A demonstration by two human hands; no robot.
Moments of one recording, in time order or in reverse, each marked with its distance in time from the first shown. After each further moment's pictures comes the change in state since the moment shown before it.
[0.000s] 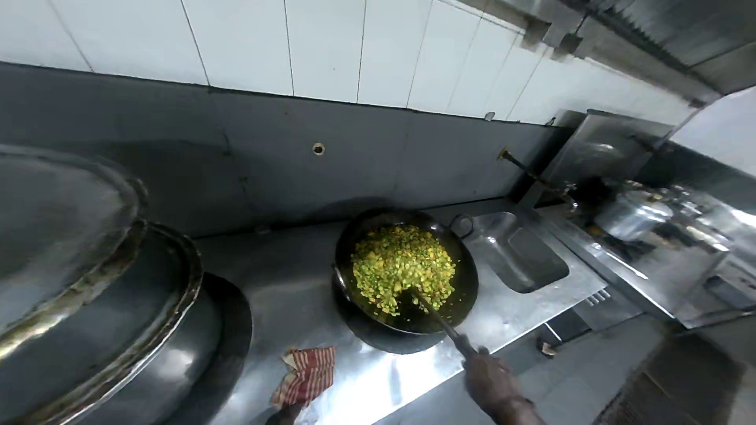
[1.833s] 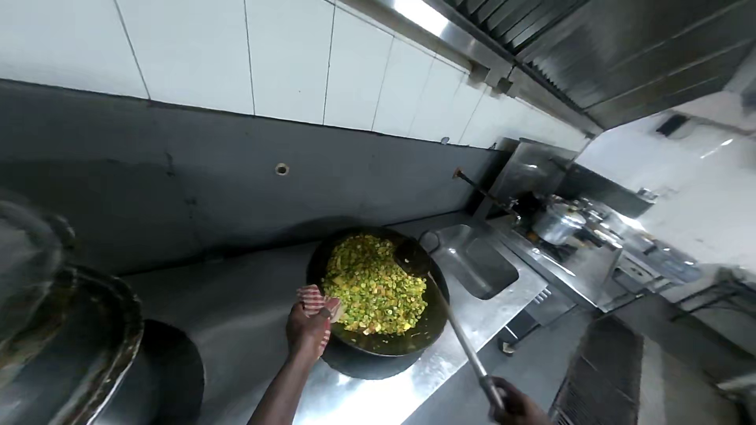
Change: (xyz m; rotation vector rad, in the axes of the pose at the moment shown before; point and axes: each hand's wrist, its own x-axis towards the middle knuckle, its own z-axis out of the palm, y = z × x) left_hand 0.130 0.199 -0.121 -0.835 0.461 -0.031; right_hand -0.027 0.107 0.051 1.092 0.036 -0.047
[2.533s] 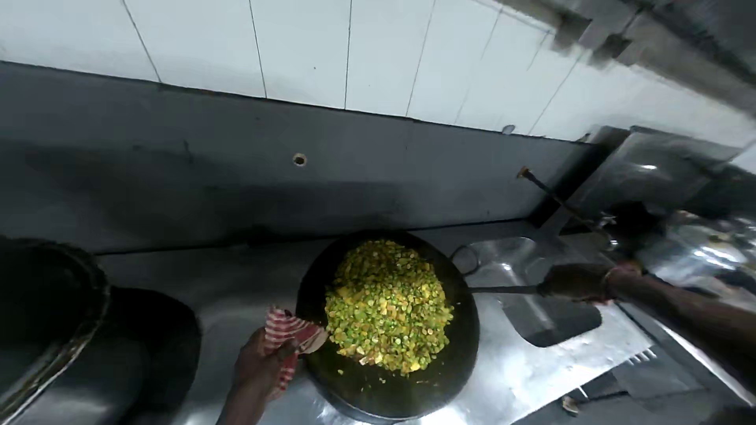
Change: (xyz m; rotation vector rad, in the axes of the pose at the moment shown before) left_hand -0.007 -0.013 0.009 0.088 0.193 0.070; right_hand 0.304 -0.244 -0.210 -1.198 -0.162 0.113
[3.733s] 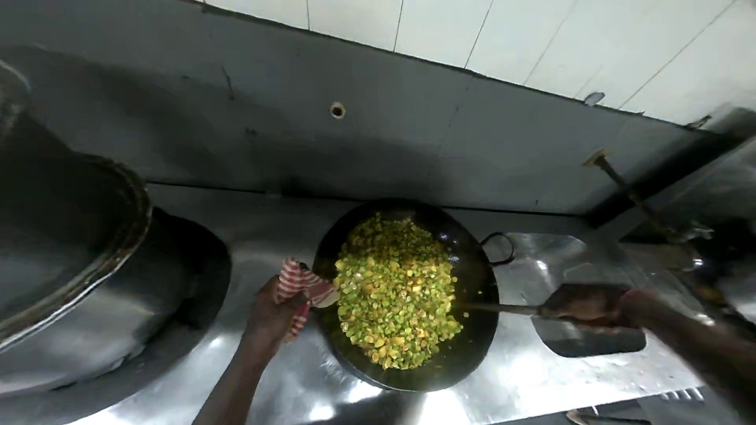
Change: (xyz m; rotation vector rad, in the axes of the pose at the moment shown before) left_hand -0.008 0.011 0.011 -0.019 0.079 -0.071; right_hand 0.062 -0.011 0.033 0.058 -0.263 -0.177
